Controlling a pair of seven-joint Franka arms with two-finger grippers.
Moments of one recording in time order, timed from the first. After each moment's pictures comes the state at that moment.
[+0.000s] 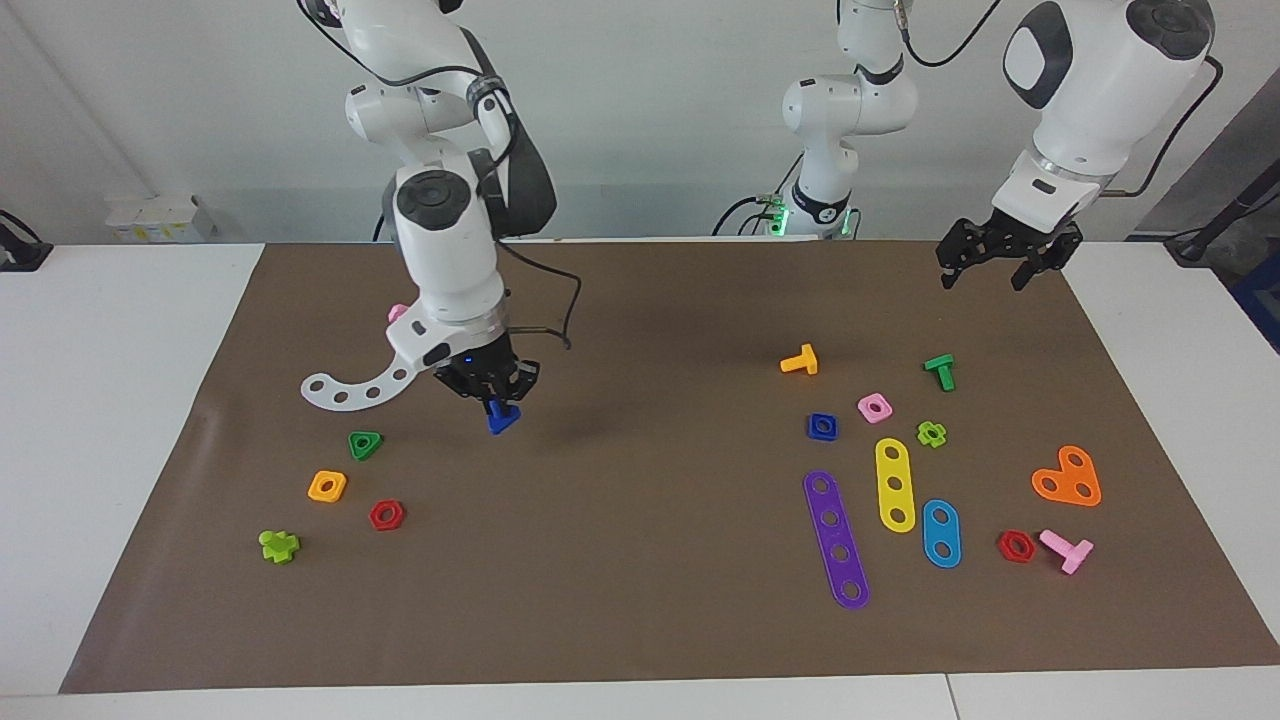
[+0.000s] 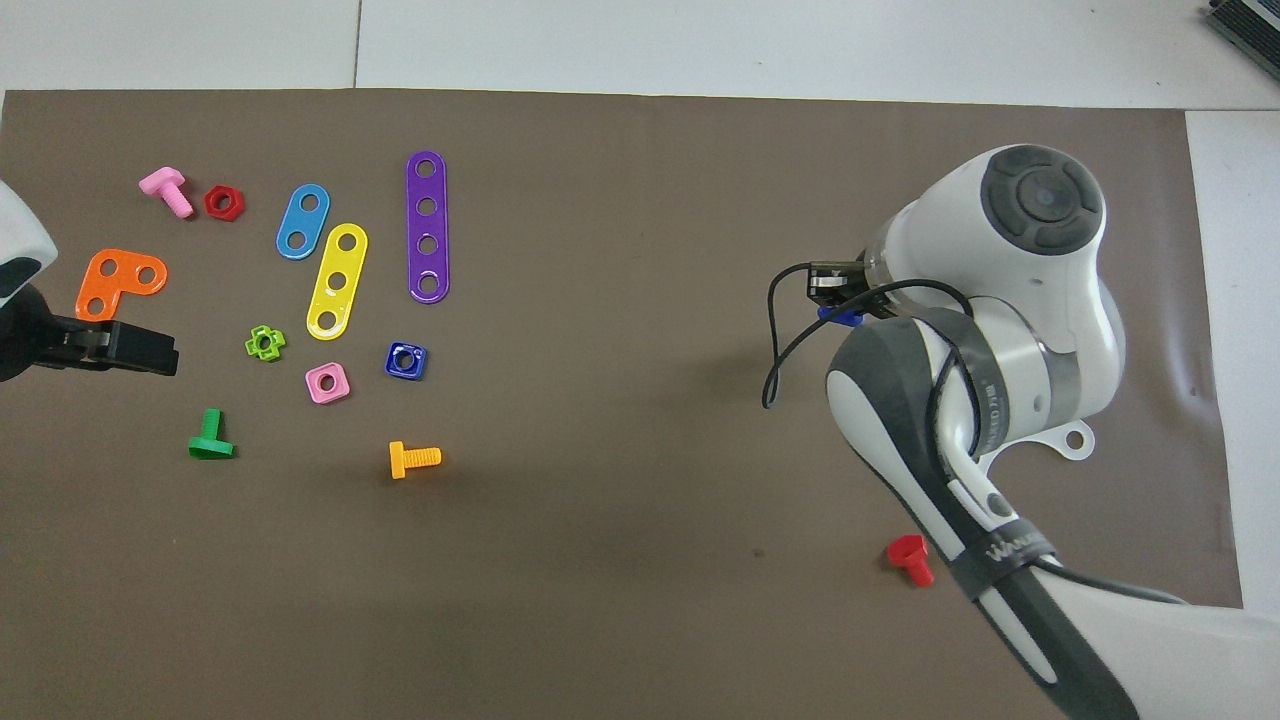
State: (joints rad) left arm -0.03 -0.08 0.00 -1.77 0.01 1.68 0.09; right arm 0.31 0.24 -0.08 -1.78 0.01 2.06 0.33
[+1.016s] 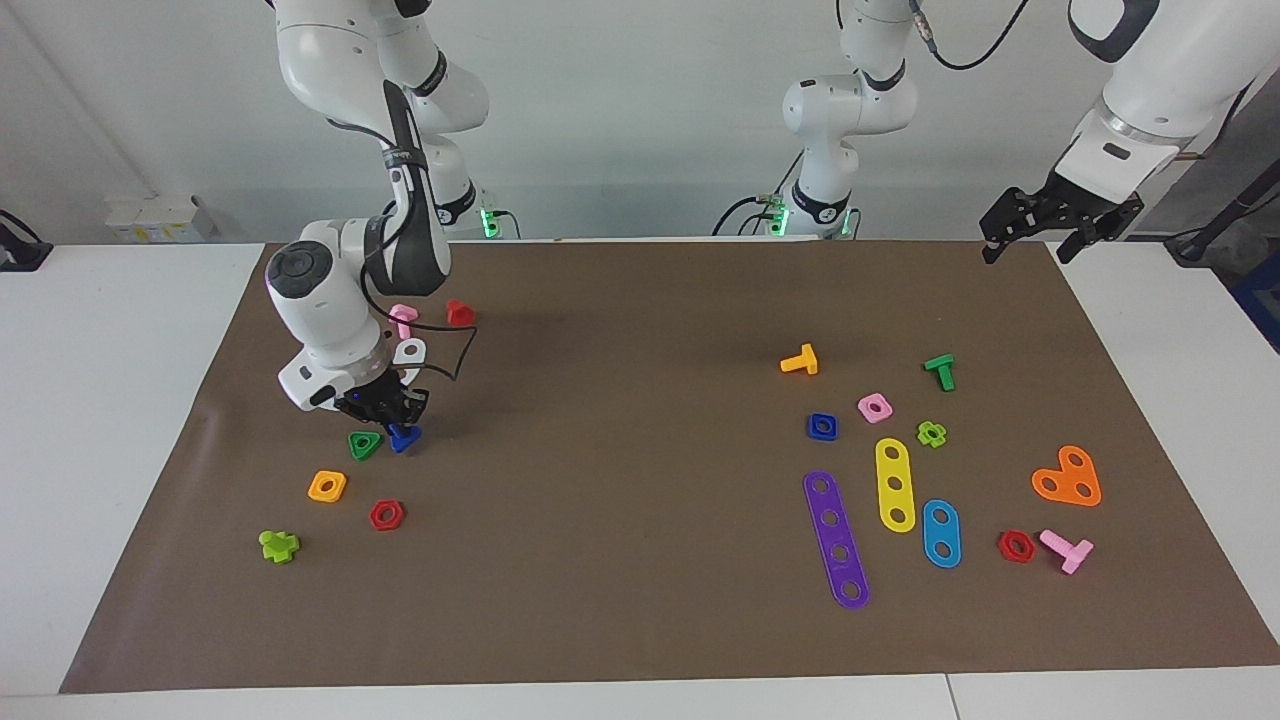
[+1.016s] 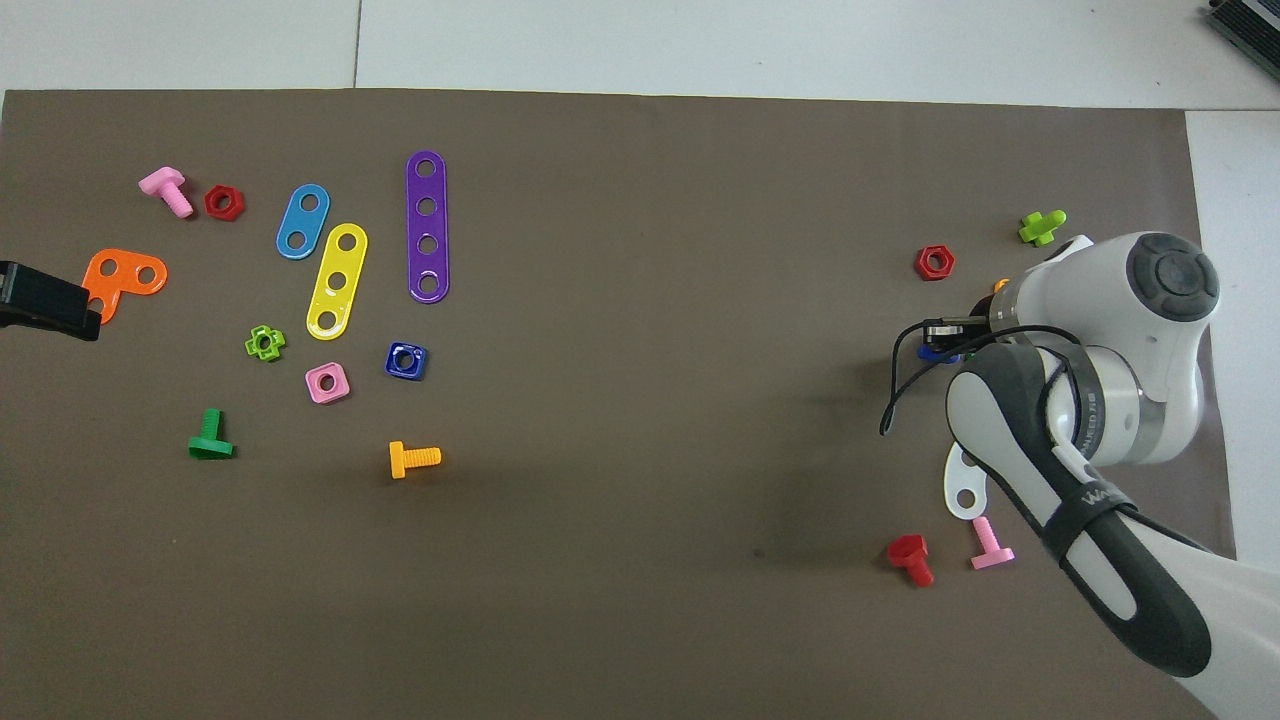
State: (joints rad) left arm -0.01 0.06 0.00 -1.42 0.01 1.42 0.09; right arm 0.10 0.22 -0.07 -2.06 0.04 2.32 0.07
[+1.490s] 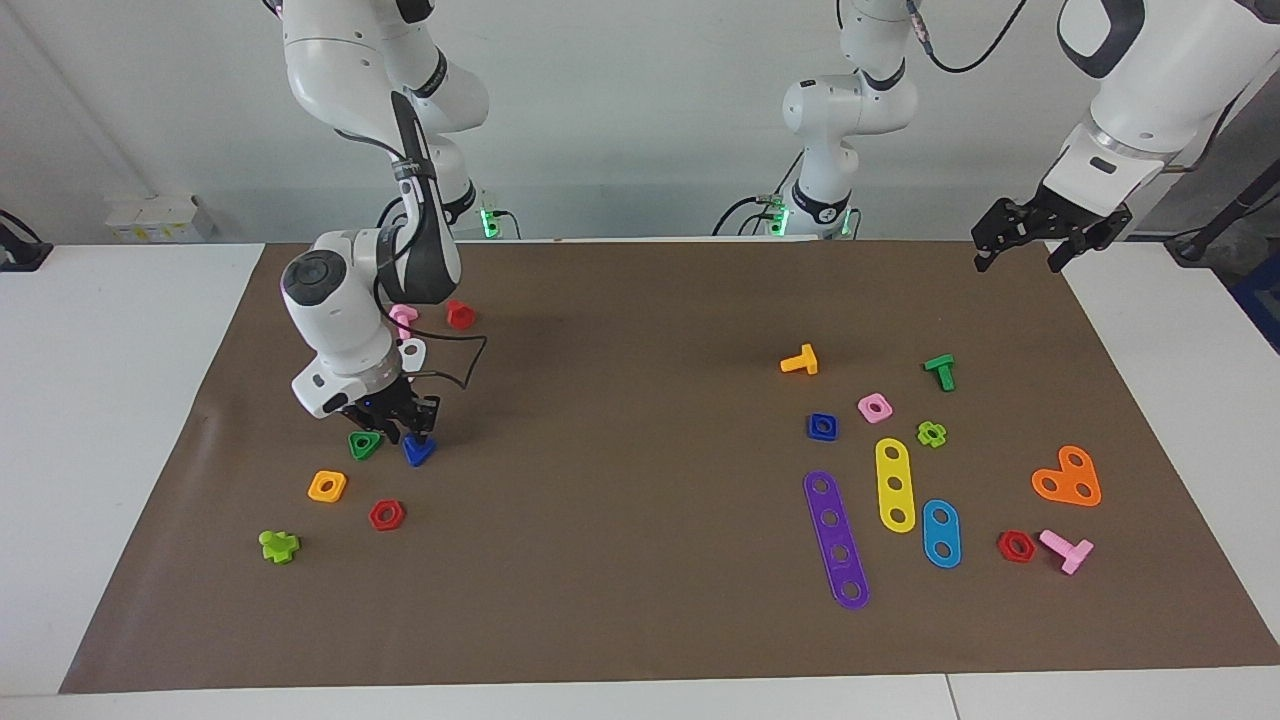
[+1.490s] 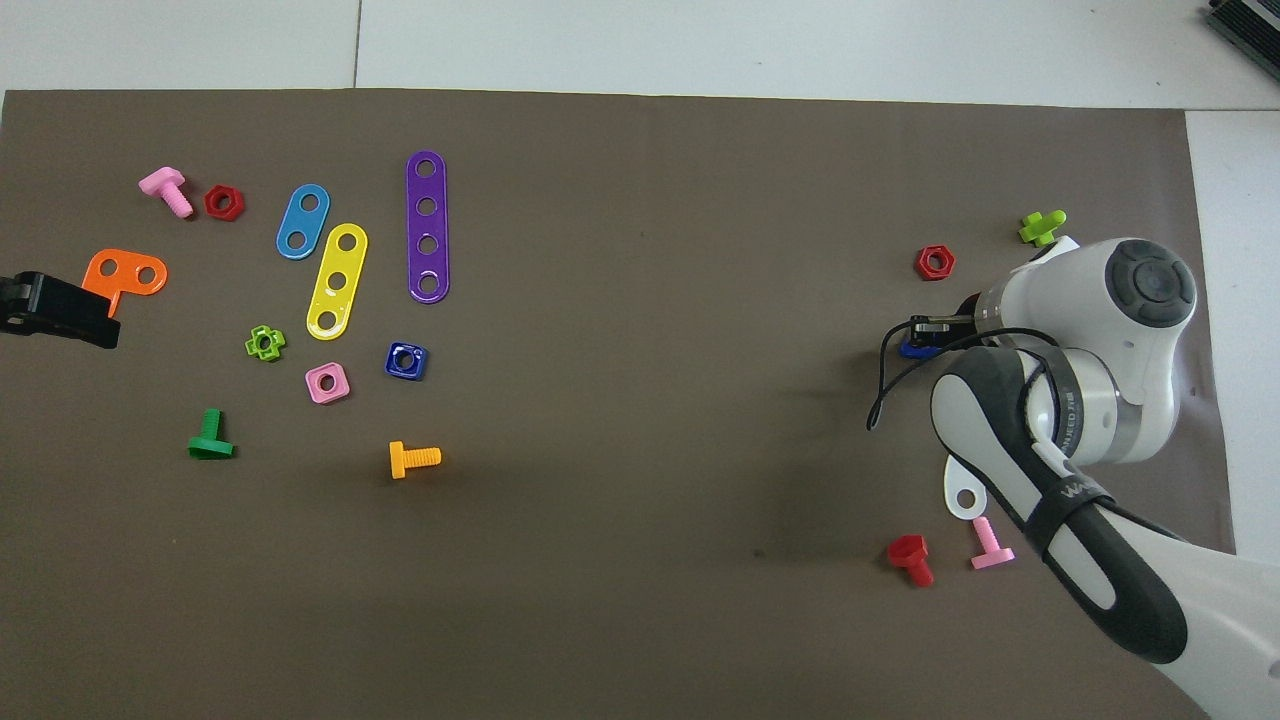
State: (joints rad) left arm -0.01 0.04 0.00 -1.49 0.01 1.46 0.09; right arm 0.11 0.25 -0.07 -2.06 0.05 2.37 0.07
